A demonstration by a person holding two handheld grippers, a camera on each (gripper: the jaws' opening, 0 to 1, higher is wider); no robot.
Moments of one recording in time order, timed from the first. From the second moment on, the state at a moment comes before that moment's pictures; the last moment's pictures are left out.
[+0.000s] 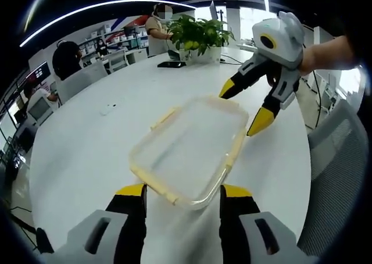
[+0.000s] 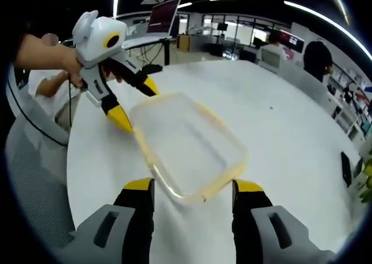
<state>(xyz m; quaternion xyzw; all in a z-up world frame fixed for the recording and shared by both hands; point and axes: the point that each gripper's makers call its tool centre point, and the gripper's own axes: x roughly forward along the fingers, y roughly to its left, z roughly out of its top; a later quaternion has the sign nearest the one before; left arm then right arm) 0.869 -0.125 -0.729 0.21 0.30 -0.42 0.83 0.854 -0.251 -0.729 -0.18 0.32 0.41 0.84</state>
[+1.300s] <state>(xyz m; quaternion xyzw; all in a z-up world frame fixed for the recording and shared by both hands) 0.773 -0.089 -0.682 0.11 0.25 -0.36 0.89 0.762 -0.291 -0.682 -0.10 0.24 0.35 0.90</state>
